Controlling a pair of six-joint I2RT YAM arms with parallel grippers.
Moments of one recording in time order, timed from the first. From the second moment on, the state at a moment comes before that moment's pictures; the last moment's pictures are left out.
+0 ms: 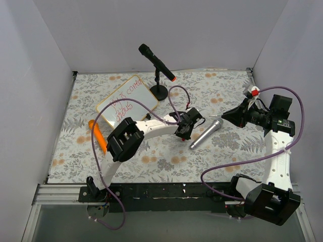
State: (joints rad) left arm -0.99 2.20 1.70 -0.59 -0.22 -0.53; right arm -0.31 1.03 1.02 -0.74 -1.22 -0.55
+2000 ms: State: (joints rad) left arm -0.93 1.75 1.11 -0.35 -0.13 -0.21; right arm -0.29 1.07 0.95 -0.67 -1.29 -0.52
